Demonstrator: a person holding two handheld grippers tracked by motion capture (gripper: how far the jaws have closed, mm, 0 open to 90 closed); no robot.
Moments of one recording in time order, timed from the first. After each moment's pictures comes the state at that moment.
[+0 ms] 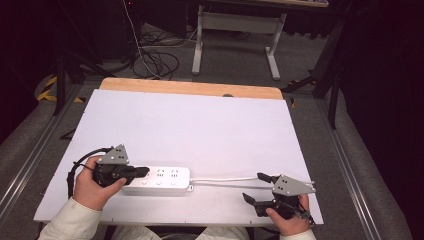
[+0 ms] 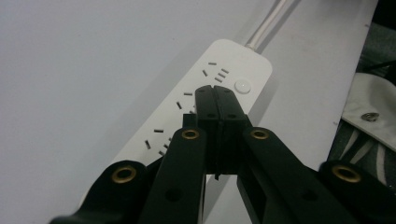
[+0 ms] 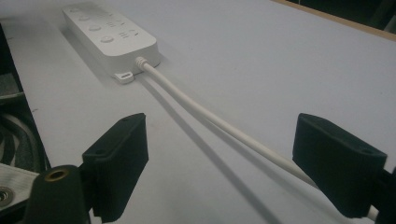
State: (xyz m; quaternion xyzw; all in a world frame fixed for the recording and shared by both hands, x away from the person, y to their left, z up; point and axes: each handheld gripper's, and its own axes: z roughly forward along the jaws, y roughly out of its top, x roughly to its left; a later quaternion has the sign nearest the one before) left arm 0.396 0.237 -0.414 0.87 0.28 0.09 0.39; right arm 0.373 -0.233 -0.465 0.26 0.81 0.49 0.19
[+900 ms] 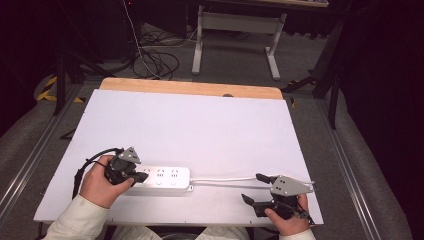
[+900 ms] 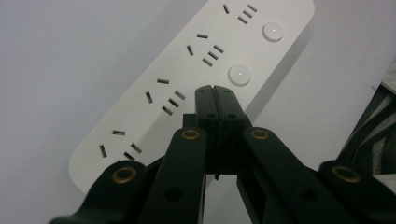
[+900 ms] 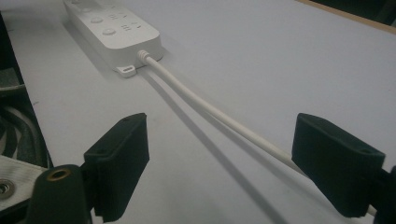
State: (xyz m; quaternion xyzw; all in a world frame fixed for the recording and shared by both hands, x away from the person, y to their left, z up) left arm 0.408 0.221 -0.425 0.91 0.33 0.06 0.26; right arm 0.374 -0.231 -0.467 0.26 0.82 0.48 0.19
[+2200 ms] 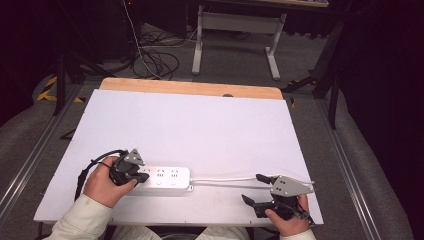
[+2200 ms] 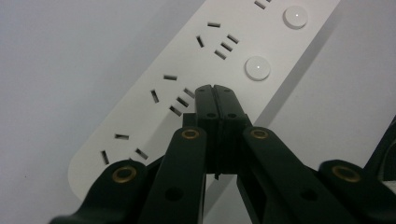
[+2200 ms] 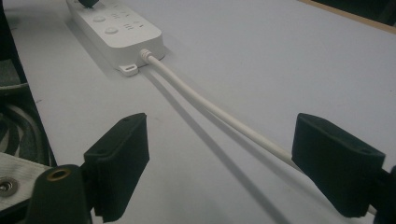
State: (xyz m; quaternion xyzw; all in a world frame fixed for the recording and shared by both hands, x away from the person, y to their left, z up) left arm 0.412 0.217 -0.438 0.91 0.32 0.07 0.25; right arm 0.373 -0.231 -0.467 0.26 0.82 0.48 0.18
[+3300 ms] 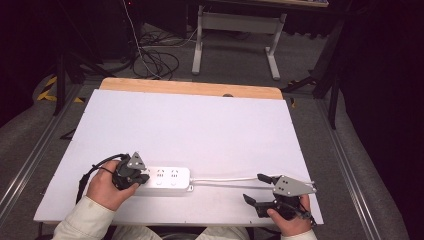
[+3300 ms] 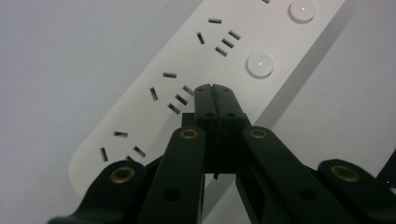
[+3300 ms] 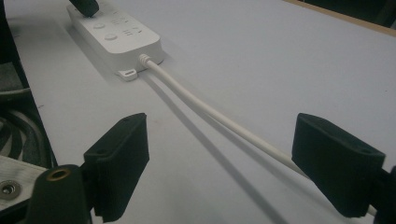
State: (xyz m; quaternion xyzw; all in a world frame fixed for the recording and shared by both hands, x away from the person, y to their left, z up) left arm 0.402 0.210 -0.442 0.91 0.32 0.11 0.23; right arm 0.372 -0.235 -0.465 0.26 0.81 0.49 0.18
